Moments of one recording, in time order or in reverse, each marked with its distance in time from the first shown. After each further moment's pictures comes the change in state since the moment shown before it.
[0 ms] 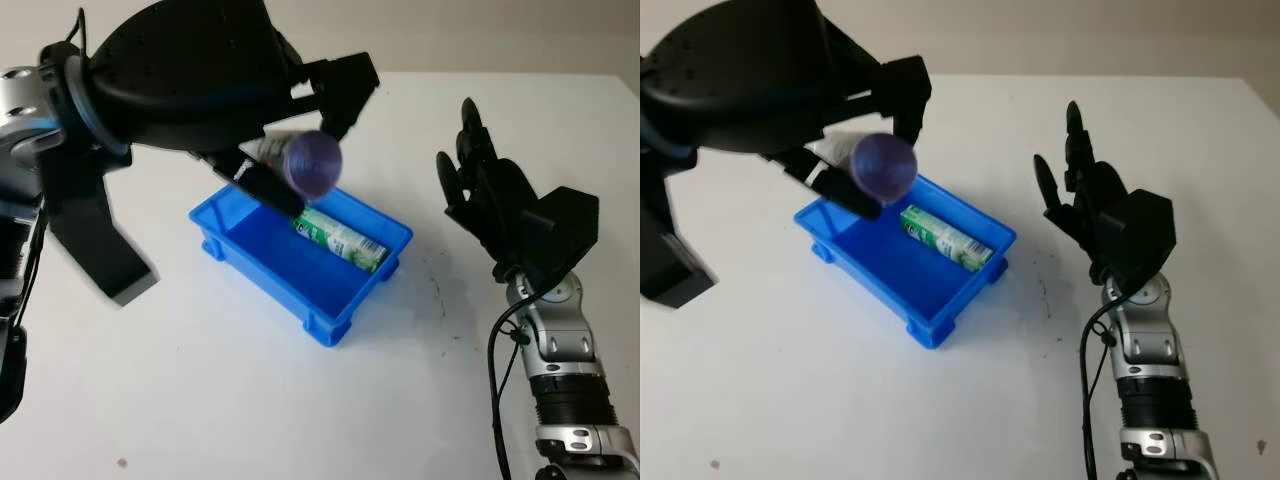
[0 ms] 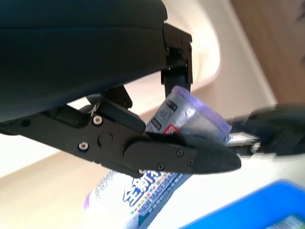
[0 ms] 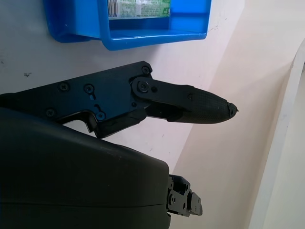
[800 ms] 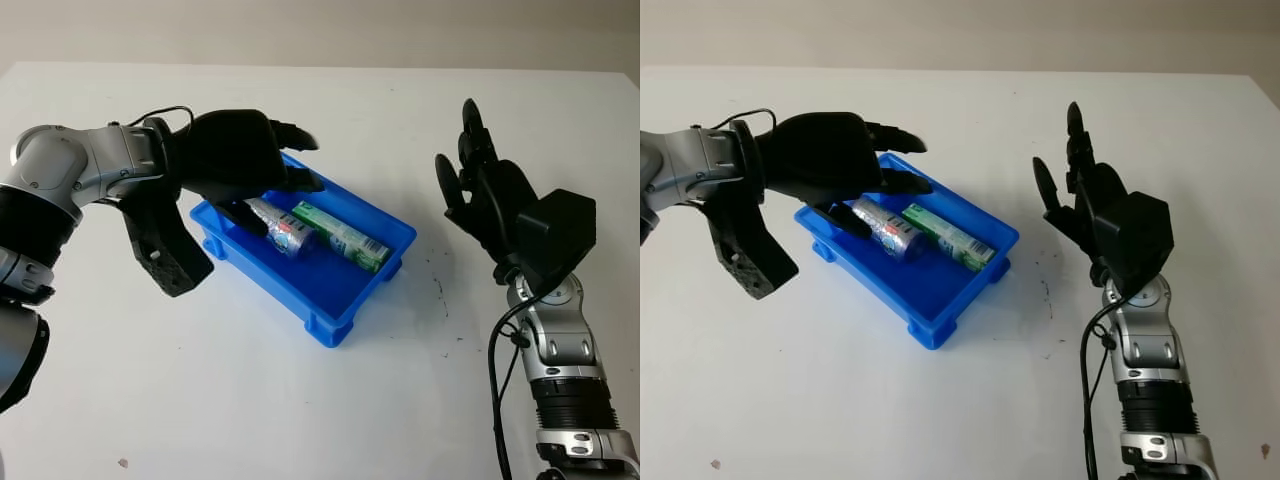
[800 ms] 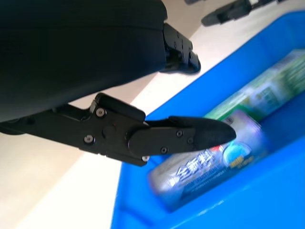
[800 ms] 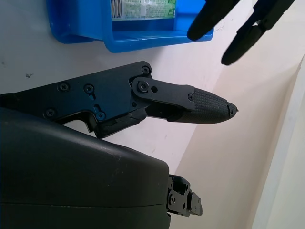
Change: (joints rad) left arm -0.059 -0.014 -0.306 0.176 0.201 0.070 -0.008; right arm 0.013 0.000 0.003 -0.019 -0.027 -0.002 -0.009
